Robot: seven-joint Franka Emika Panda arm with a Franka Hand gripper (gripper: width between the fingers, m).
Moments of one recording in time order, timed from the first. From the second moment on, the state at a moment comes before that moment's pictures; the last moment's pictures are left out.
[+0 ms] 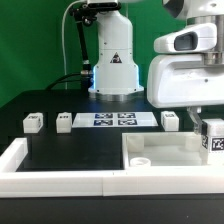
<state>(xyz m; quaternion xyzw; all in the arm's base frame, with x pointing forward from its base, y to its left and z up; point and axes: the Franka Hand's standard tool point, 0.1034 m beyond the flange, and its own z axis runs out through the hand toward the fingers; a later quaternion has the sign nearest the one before) 0.621 0.118 0.074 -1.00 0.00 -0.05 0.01</state>
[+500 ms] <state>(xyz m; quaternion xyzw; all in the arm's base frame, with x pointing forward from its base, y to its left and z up) 0.620 0.121 0.074 -0.96 0.27 -0.05 0.02</state>
